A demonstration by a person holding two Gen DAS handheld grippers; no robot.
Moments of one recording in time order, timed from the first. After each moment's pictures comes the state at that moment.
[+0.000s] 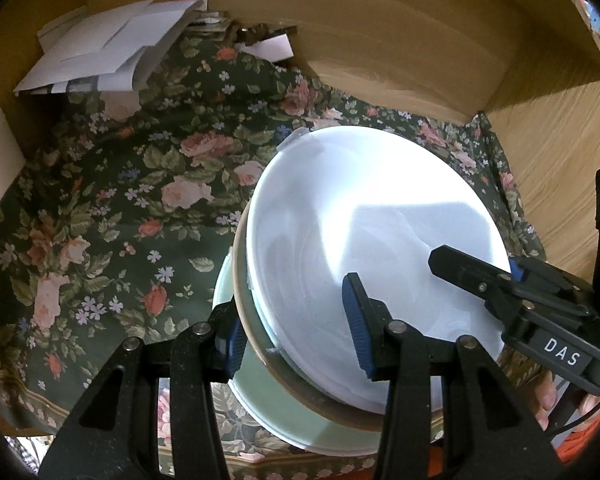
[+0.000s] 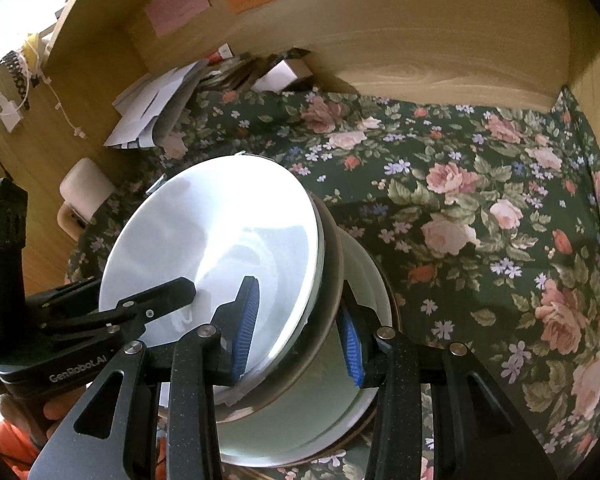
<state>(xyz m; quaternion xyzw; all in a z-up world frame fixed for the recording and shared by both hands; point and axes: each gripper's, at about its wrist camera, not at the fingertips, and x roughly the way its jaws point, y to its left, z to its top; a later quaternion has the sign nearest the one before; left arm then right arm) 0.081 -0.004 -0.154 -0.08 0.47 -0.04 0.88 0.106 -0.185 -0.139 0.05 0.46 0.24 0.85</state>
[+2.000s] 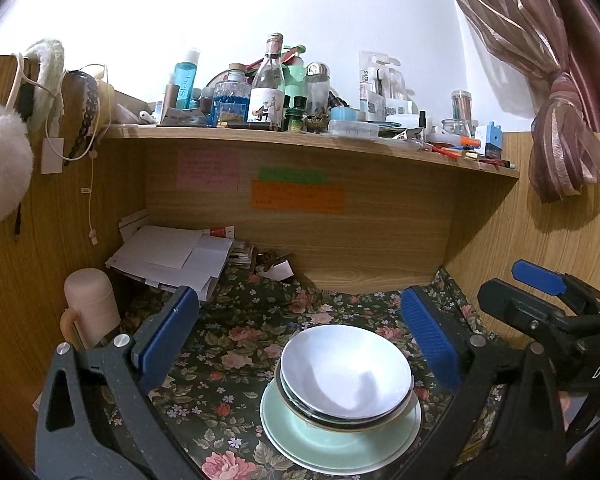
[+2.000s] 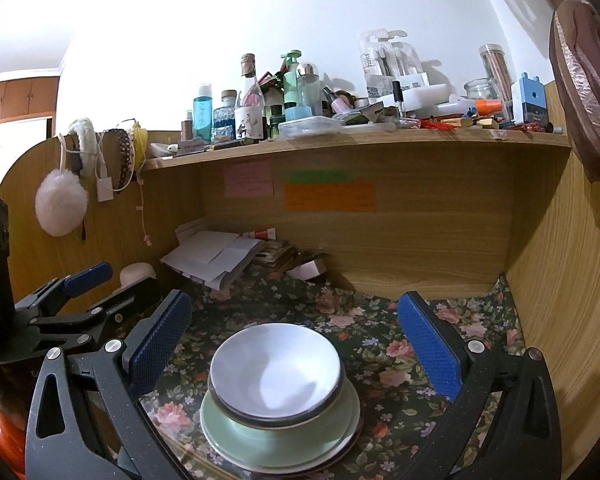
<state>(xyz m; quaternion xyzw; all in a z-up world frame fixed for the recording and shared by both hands) -0.057 -0.006 -0.029 -0.03 0.11 -0.02 0.99 -0.024 -0.197 -0.014 0.00 0.14 0.23 0.96</state>
